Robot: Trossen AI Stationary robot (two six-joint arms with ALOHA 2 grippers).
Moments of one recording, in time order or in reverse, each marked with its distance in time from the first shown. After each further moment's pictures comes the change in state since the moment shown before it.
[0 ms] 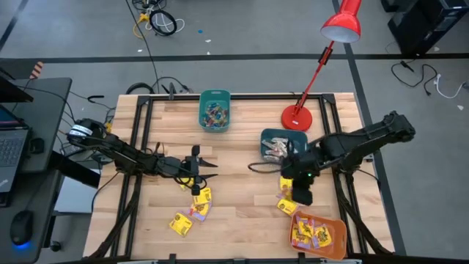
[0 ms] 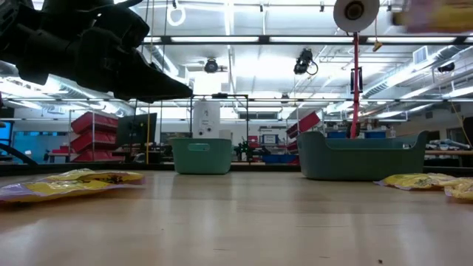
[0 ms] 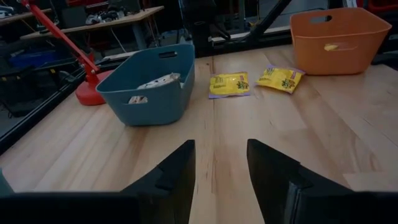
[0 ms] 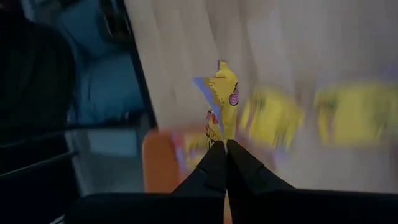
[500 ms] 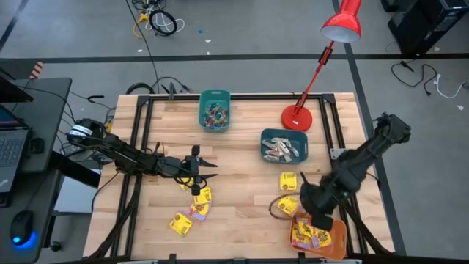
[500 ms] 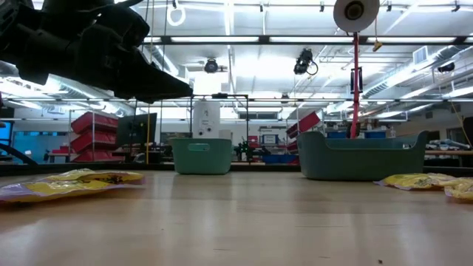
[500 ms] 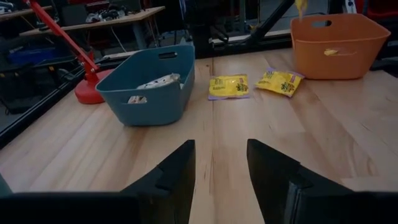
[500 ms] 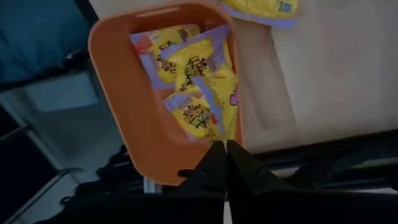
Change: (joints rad) left arm 0.000 0.000 0.000 0.006 0.000 -0.023; right arm 0.362 0.060 -0.008 -0.201 0.011 0.415
